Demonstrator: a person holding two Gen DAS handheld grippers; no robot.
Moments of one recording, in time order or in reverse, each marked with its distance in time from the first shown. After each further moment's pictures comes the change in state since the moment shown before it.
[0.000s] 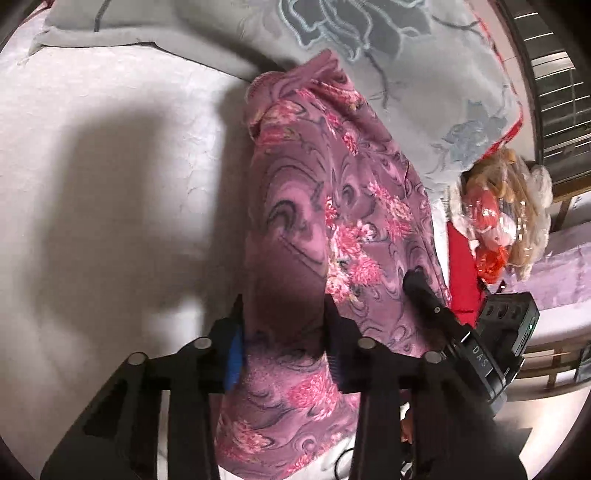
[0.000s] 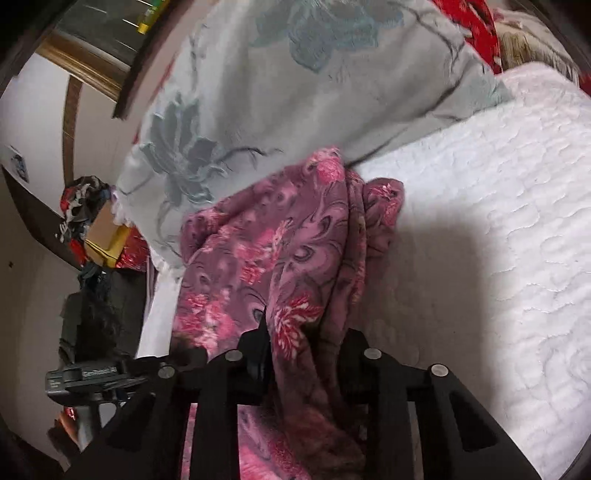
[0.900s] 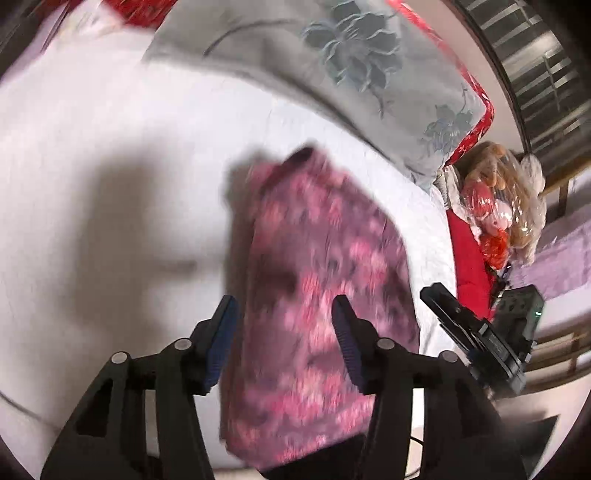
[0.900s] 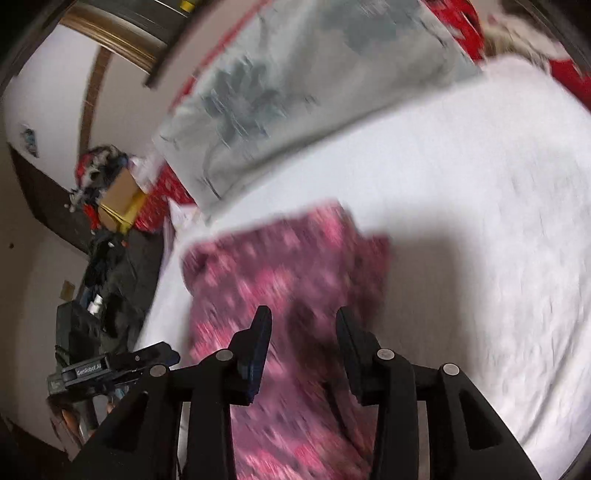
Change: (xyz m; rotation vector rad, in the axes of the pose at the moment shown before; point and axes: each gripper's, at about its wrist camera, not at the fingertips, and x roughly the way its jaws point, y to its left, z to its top) left arm -0.095 0.032 -0.079 0.084 -0.141 0.111; right arm -0.052 0.068 -0.085 -0.038 0.025 0.013
